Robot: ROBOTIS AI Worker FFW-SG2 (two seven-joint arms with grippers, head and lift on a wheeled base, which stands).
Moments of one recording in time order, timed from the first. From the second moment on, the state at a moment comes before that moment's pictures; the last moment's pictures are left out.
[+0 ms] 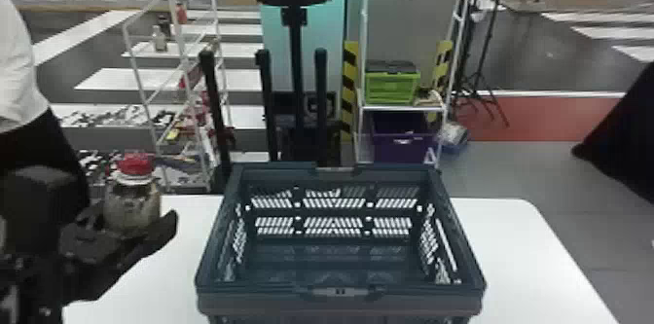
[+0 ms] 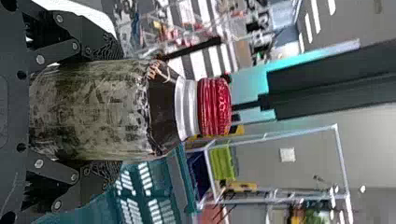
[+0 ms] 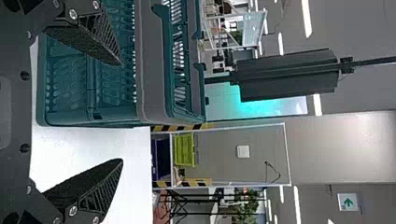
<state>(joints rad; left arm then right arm) 0.21 0.27 0.17 -2.41 0.02 0.95 -0.31 0.94 -0.15 0.02 -2.05 -0.16 -0.39 0.06</state>
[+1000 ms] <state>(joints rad) -0.79 0.33 -0.79 -1.59 -0.11 1.26 -0.88 0.97 -0.13 0.00 -2.05 -0.15 -0.46 0.06</state>
